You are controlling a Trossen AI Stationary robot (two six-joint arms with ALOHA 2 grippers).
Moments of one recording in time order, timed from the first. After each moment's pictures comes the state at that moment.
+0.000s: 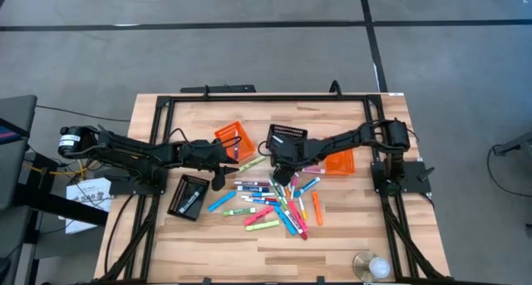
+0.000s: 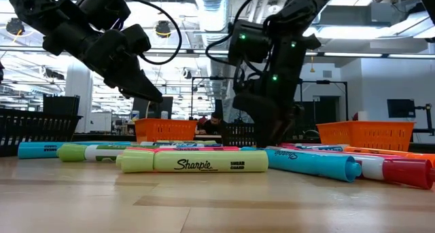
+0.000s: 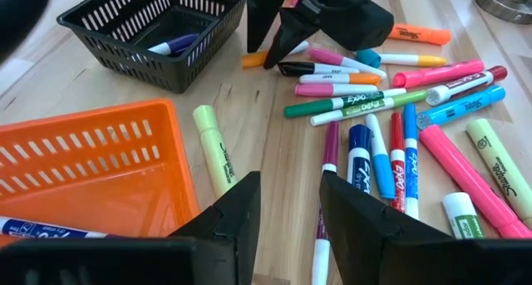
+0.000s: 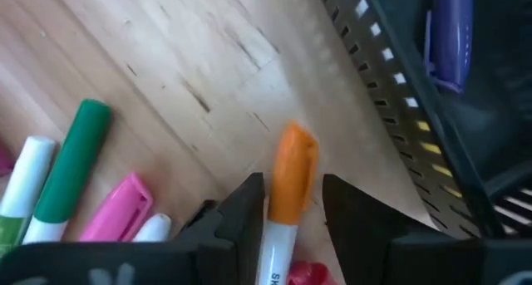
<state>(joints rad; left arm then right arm) 0.04 1.20 0.37 0.29 -0.01 -0.09 -0.04 1.95 1.17 -0.57 0.20 0.56</state>
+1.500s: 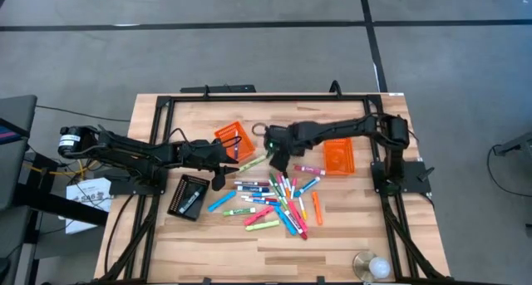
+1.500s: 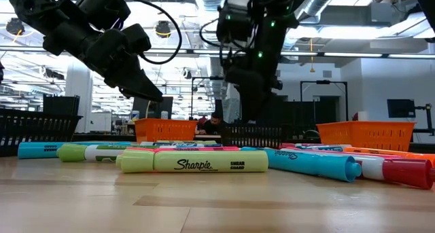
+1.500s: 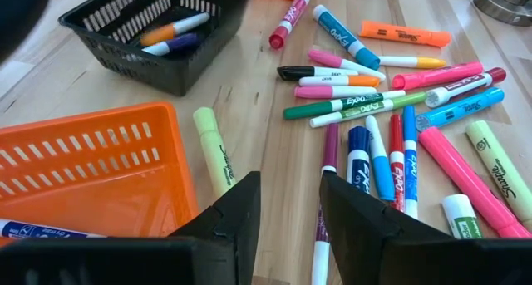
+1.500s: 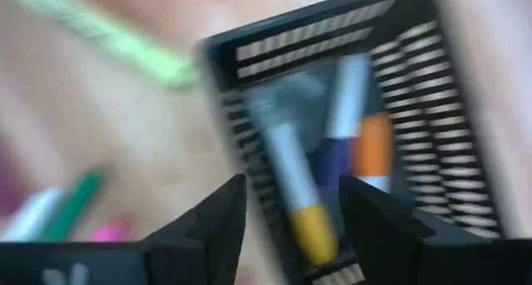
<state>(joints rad) 0.04 1.20 0.37 0.29 -0.01 -0.09 -0.11 1.93 1.41 -0.77 0.22 0.30</state>
